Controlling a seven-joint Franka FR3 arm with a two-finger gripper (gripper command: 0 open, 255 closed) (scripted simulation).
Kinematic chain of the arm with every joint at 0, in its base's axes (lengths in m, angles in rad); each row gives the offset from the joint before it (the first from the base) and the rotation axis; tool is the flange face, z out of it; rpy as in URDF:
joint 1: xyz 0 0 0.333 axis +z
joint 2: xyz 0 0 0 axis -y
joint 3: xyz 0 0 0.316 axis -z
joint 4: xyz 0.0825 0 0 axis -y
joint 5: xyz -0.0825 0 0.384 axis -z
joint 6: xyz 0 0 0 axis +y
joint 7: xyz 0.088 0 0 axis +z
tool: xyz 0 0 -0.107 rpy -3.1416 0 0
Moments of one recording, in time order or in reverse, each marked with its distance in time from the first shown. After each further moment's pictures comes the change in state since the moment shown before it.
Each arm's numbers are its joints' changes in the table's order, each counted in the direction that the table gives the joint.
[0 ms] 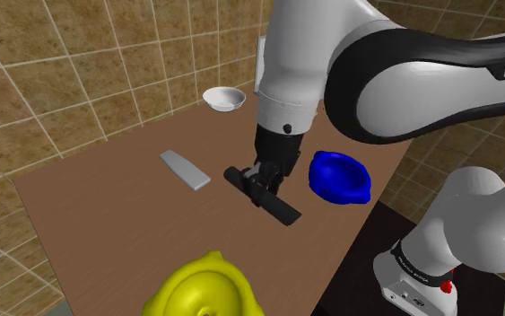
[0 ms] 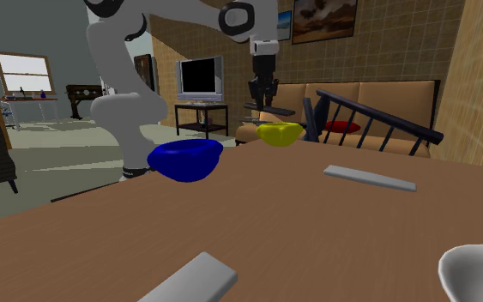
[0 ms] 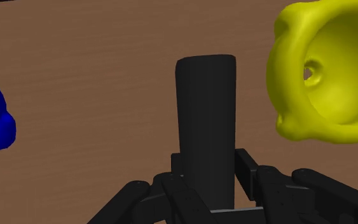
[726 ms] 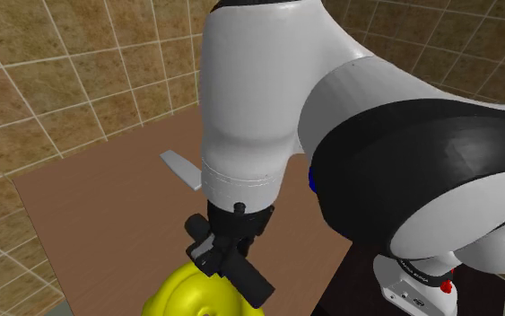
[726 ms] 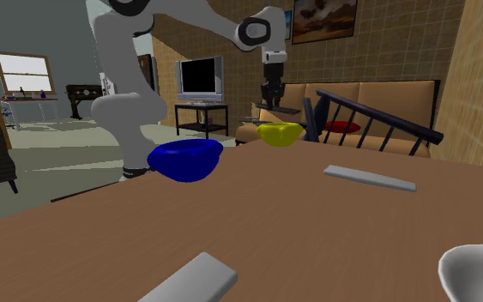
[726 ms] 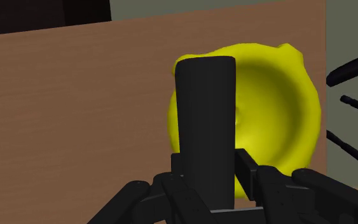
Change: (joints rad) arm 0.043 -0.208 -0.234 0.184 0.059 -0.056 -0.311
